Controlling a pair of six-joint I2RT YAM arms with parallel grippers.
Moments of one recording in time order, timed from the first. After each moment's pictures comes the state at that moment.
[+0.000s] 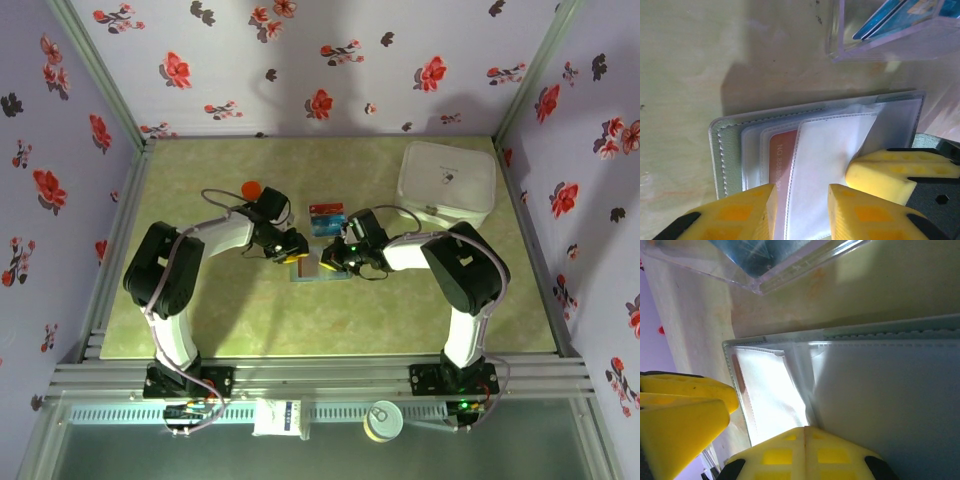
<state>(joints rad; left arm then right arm) -0.54 1.85 1.13 -0.46 0.42 -0.73 0.59 1.87 0.86 0.16 -0.56 0.98</state>
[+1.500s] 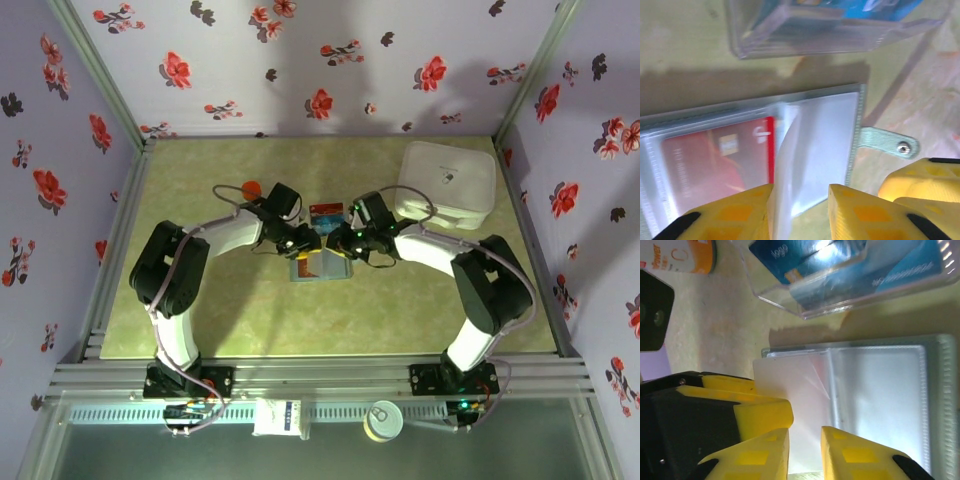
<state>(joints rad) -0.61 1.87 1.21 -0.44 0.47 -0.78 0.57 1.67 0.98 -0.21 -0.43 0.86</state>
